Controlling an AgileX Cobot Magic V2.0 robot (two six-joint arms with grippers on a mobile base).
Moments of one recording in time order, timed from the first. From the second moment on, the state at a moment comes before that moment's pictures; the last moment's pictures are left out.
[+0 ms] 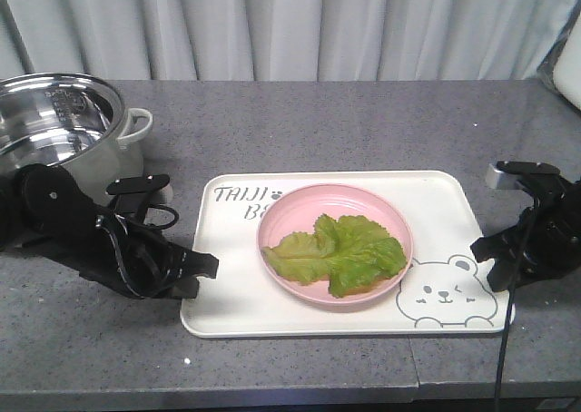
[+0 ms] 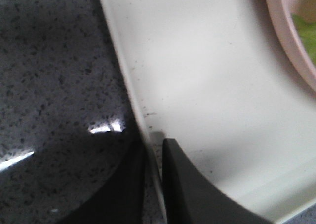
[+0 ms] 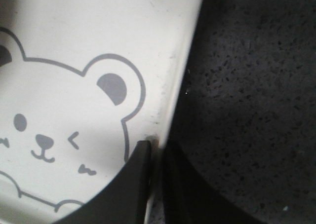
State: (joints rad) left arm -0.35 1.62 -0.99 -0.52 0.67 0.17; right arm -0.10 1.65 -1.10 0.34 1.01 -0.44
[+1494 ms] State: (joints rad) left arm -0.35 1.23 -0.99 -0.09 0.93 -0.16; right arm 0.05 1.47 -1.10 0.48 1.05 -0.45
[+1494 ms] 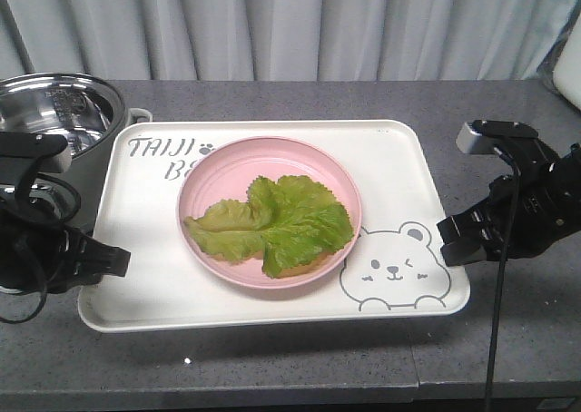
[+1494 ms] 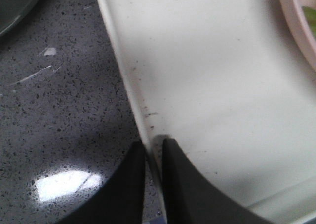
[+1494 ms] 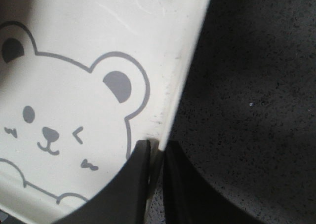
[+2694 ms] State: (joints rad) left arm -0.35 1.23 -0.99 -0.09 0.94 -0.16; right arm 0.05 1.47 -1.10 0.48 1.05 -0.45
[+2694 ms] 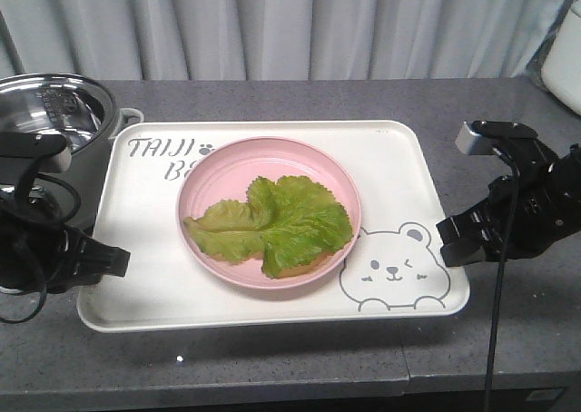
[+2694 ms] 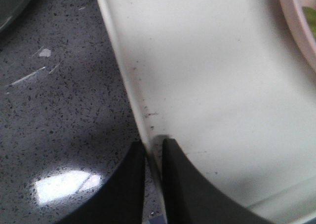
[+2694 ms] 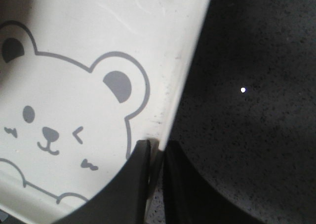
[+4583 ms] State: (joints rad) left arm -0.35 1.23 -0.99 -0.09 0.94 -0.16; right arm 0.05 1.47 -1.10 0.48 1.05 -0.45
